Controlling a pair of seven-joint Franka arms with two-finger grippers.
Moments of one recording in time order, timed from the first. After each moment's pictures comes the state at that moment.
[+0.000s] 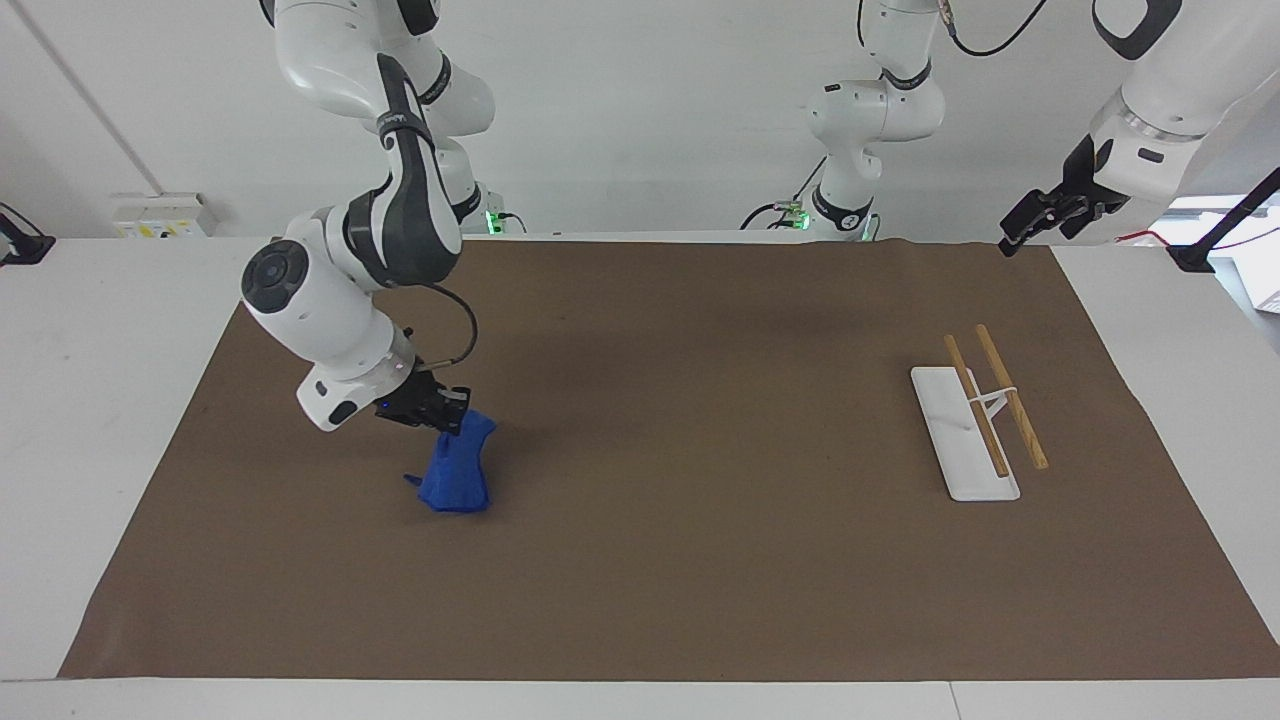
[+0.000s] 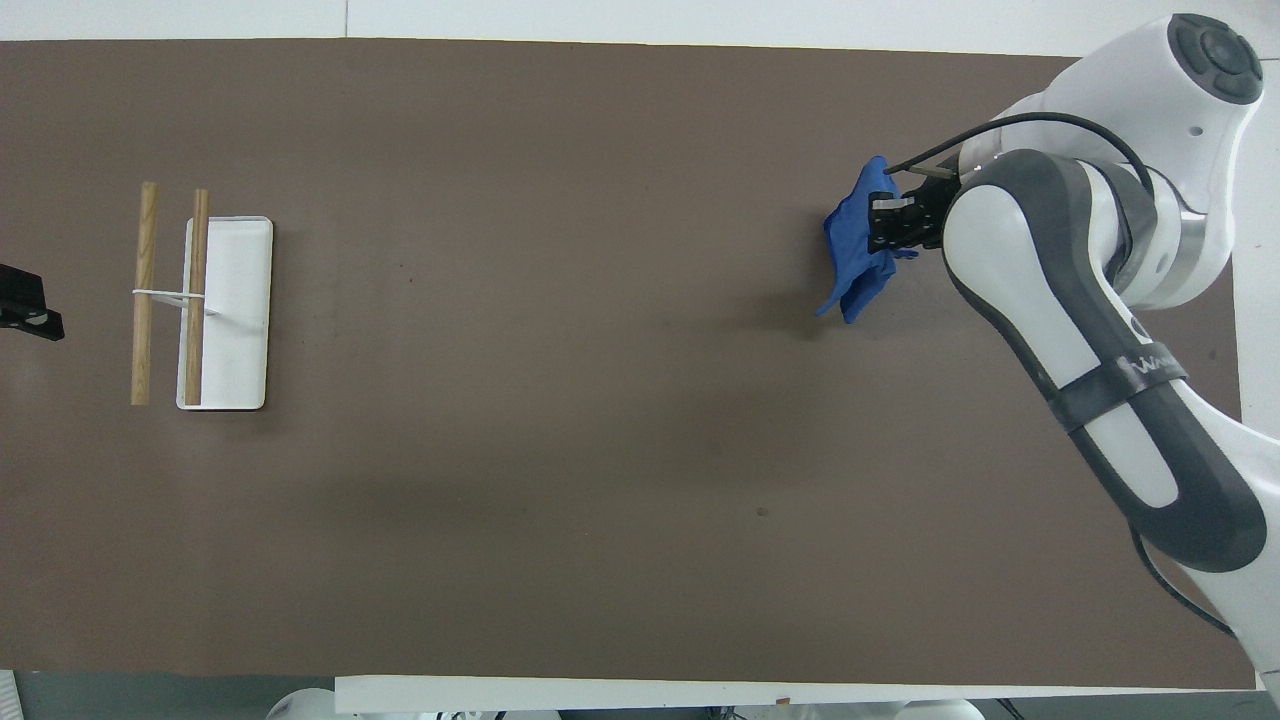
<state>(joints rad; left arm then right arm) -0.11 -0.11 0.03 -1.66 0.01 1.43 -0.37 0.00 0.30 0.18 -1.70 0.31 1.96 0.27</state>
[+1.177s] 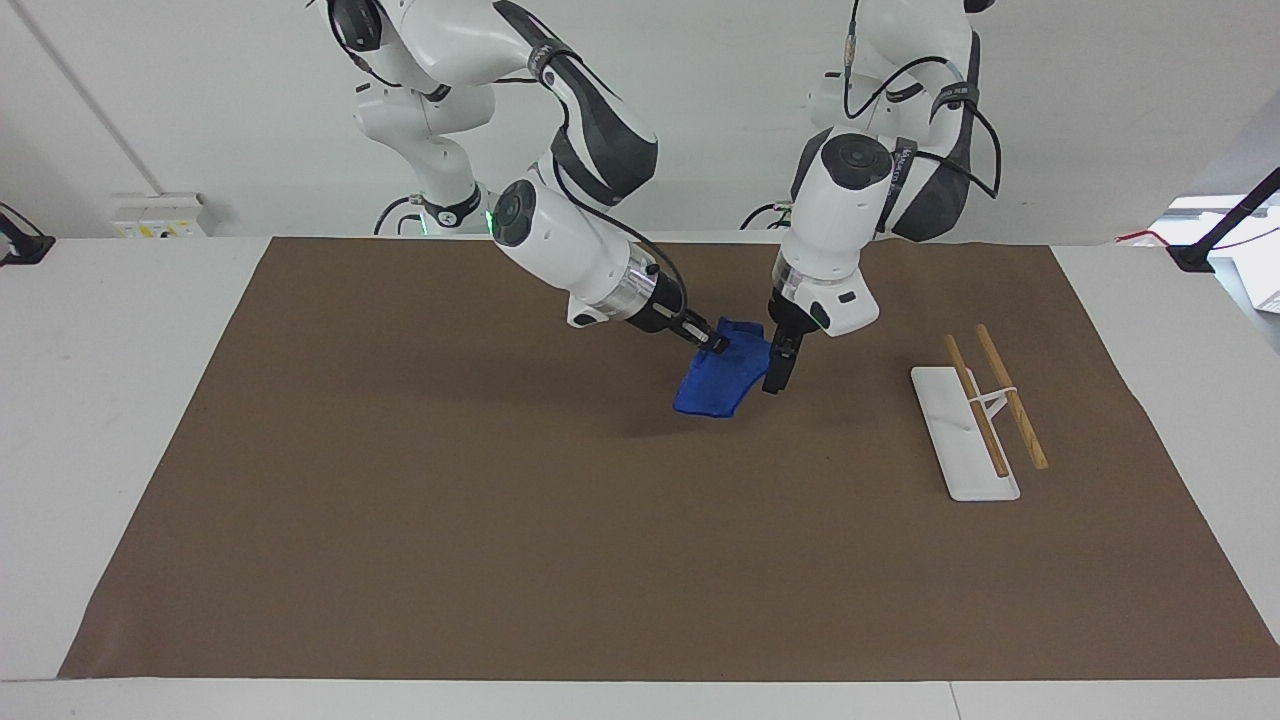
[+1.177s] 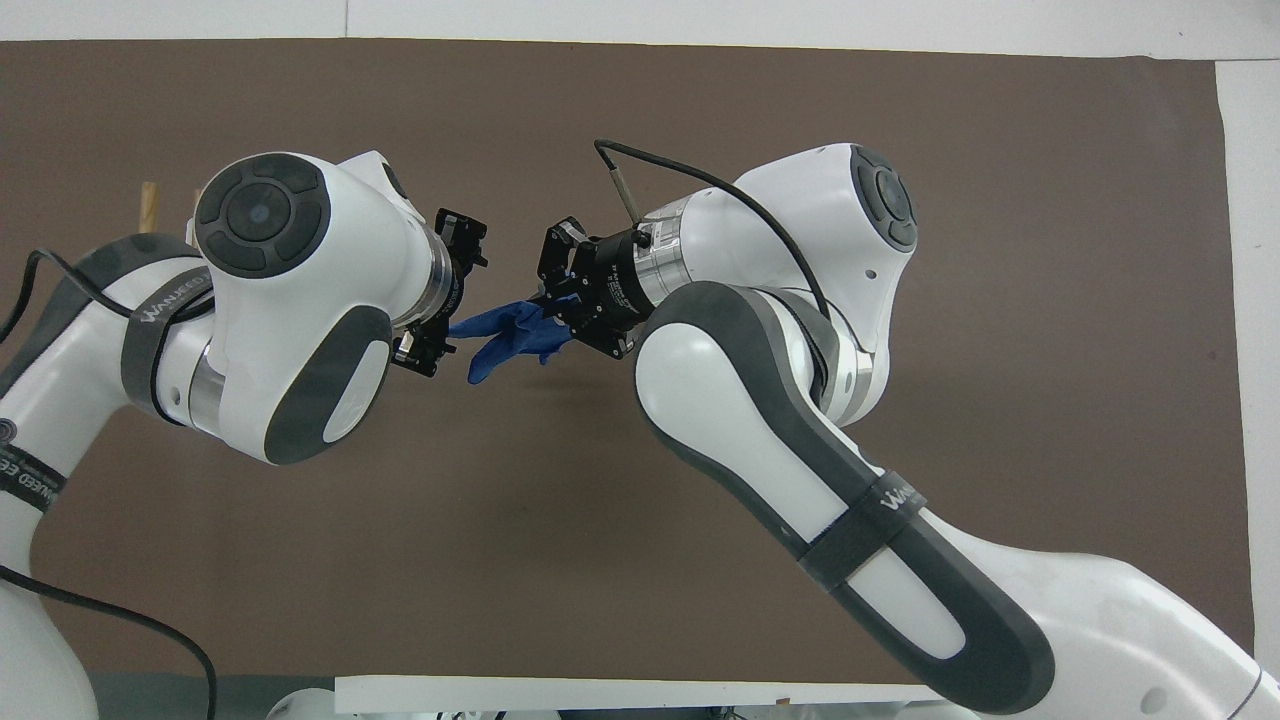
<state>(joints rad) -0.57 0.11 0.01 -1.89 -0.03 2.06 -1.66 0.25 0.31 0.34 -1.72 0.75 2.26 1.10</state>
